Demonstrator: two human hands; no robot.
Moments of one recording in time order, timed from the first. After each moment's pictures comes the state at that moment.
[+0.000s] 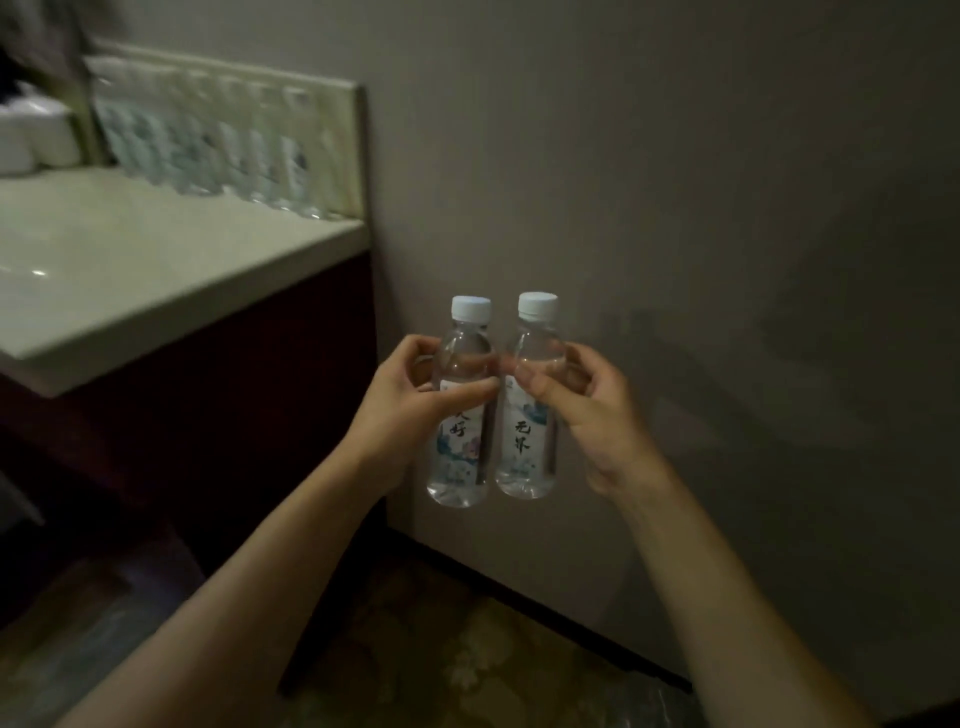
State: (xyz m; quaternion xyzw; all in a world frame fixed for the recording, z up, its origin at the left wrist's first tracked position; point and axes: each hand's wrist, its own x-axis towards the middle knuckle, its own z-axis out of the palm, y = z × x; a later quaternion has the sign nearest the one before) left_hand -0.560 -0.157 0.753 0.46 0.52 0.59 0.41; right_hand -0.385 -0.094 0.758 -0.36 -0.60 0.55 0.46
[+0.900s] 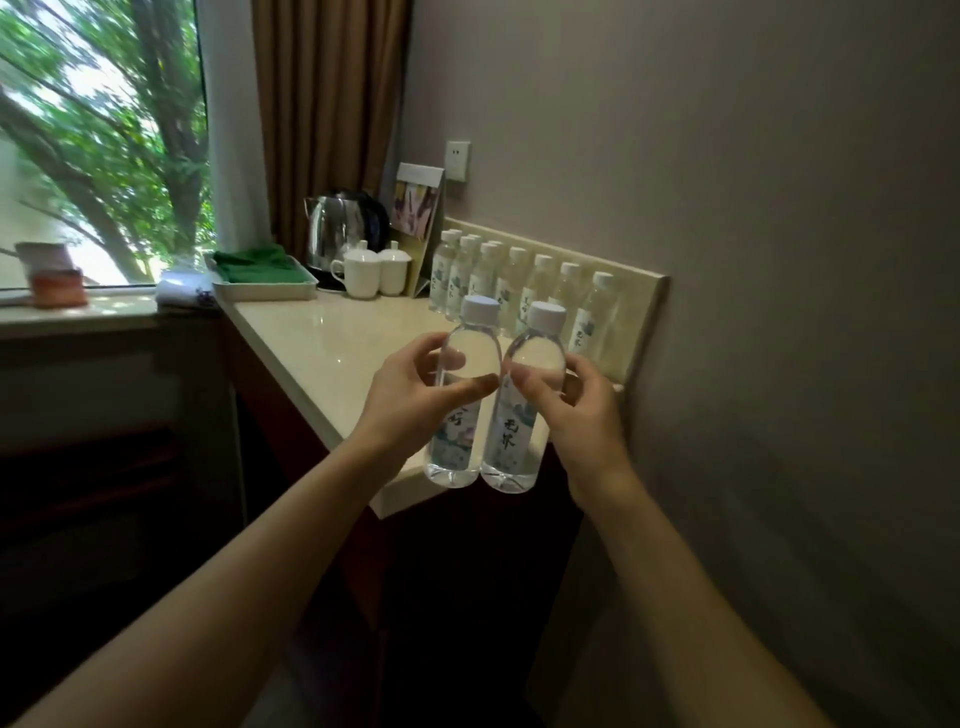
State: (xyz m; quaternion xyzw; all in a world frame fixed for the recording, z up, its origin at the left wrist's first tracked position) left_hand -0.857 -0.199 0.829 0.41 0.61 0.67 0.14; right_hand -0.721 -0.088 0.832 -0.20 -0.70 0.53 0.44
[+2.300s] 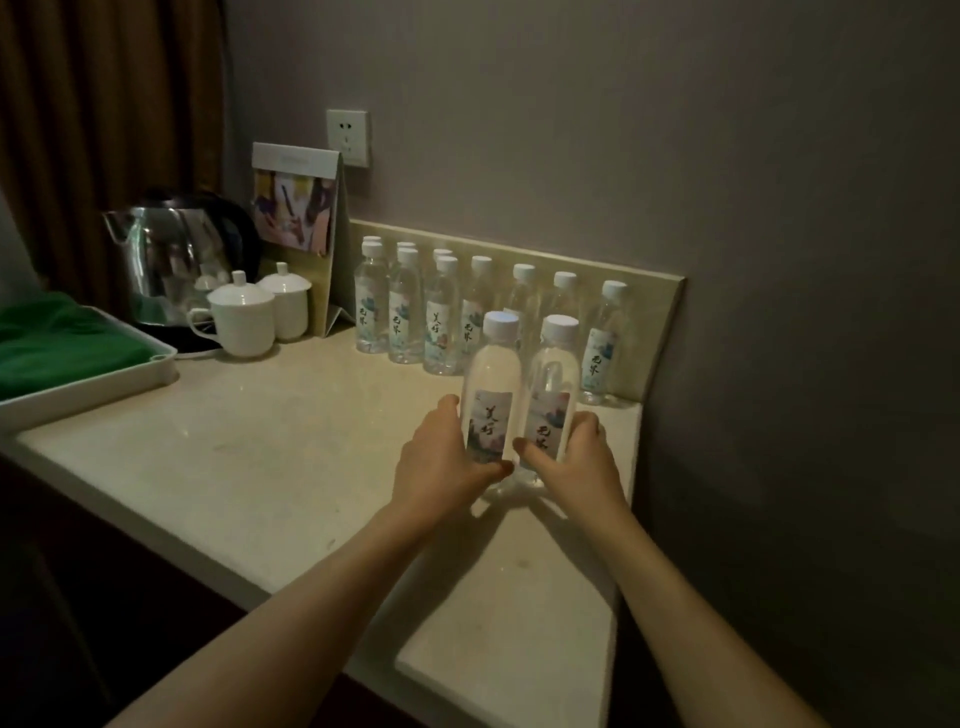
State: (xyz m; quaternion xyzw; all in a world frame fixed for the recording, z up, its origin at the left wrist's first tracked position) left_hand -1.067 -0.041 0.780 0.57 0.69 0.43 0.11; right_hand -0.913 0.004 0.783 -0.53 -0.71 0.27 0.39
